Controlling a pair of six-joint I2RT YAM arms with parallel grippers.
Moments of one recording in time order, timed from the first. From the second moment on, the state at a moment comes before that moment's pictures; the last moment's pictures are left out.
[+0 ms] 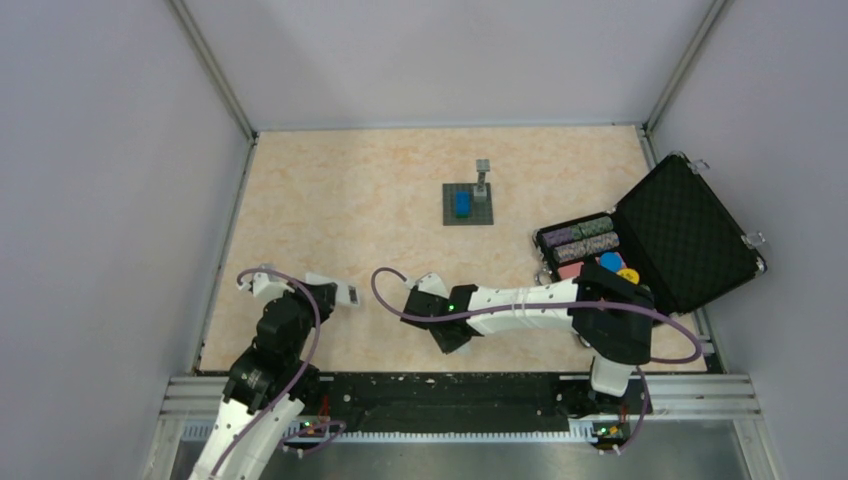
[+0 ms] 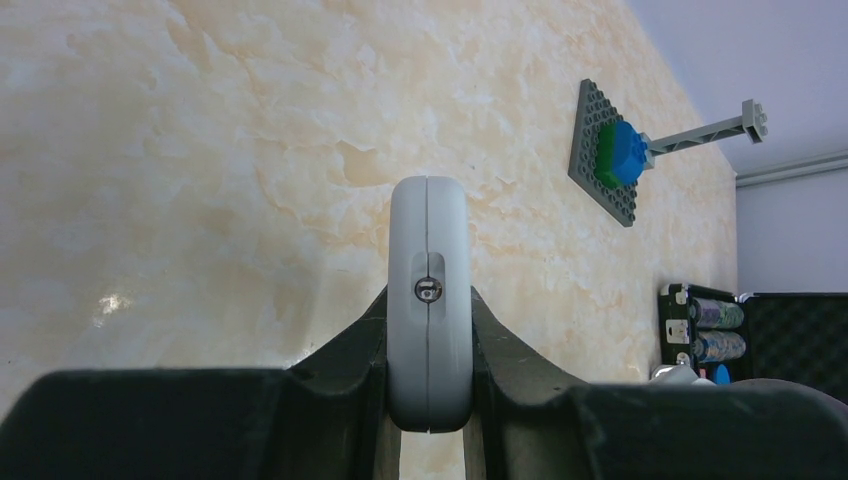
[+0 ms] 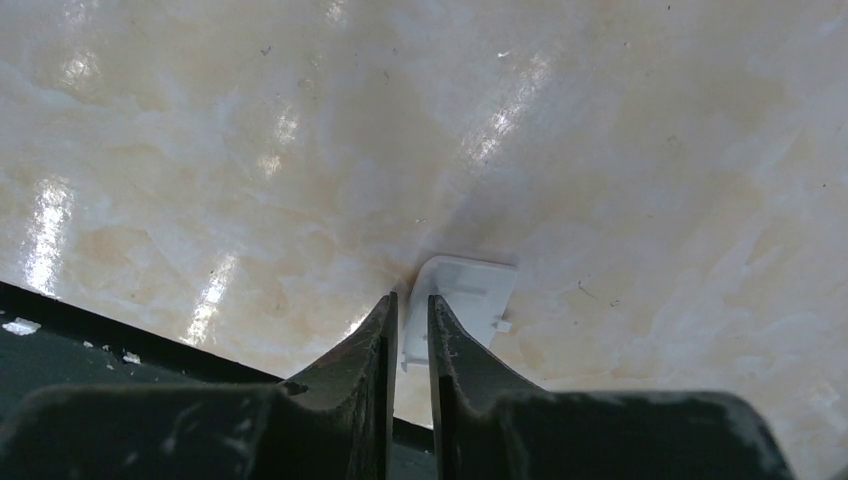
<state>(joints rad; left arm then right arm) -0.39 0.10 0.33 -0.61 -0.31 -0.93 1.28 1.76 1.10 -0.68 0.29 0.67</state>
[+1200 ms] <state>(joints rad) -0.39 0.20 0.39 -0.40 -0.19 -1.08 0.96 1.39 1.23 -0.45 0.07 0.75</state>
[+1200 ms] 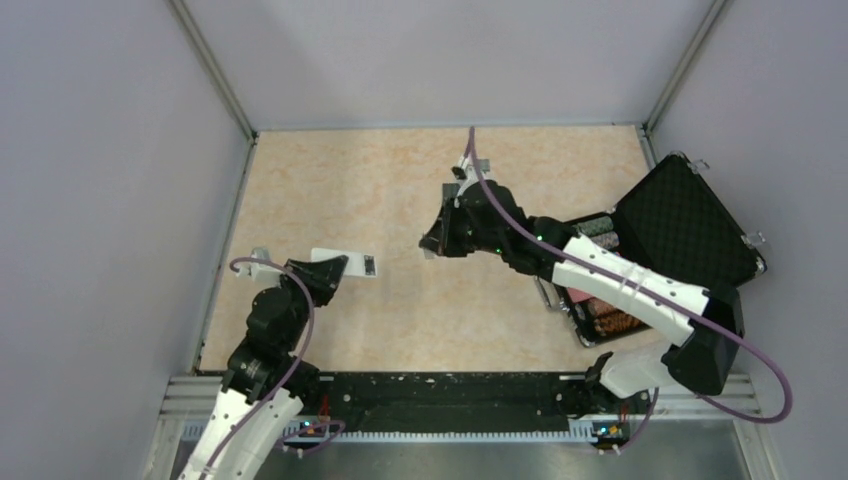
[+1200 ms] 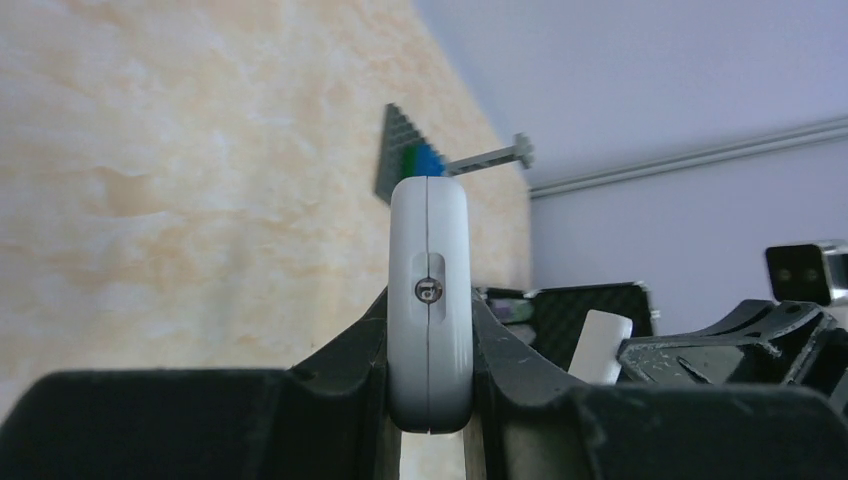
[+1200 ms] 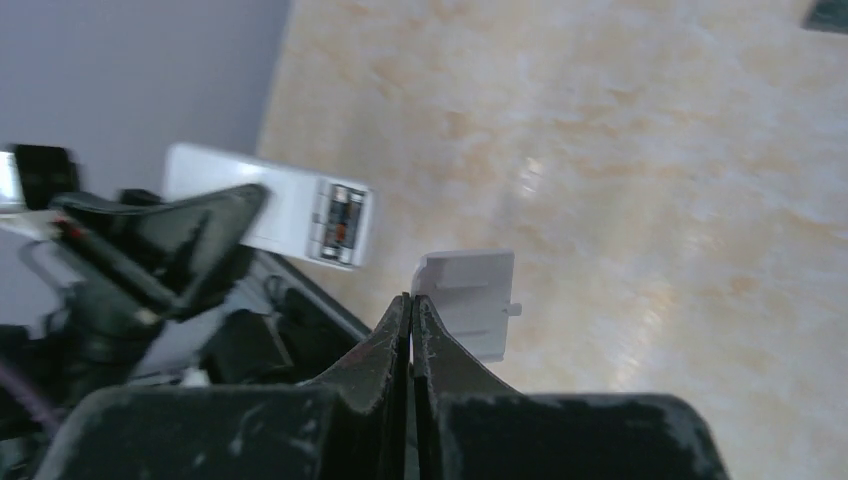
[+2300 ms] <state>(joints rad) -0.39 0.38 0.55 -0.03 -0.06 -1.53 0.87 1.47 1.24 0.44 -0.53 1.51</state>
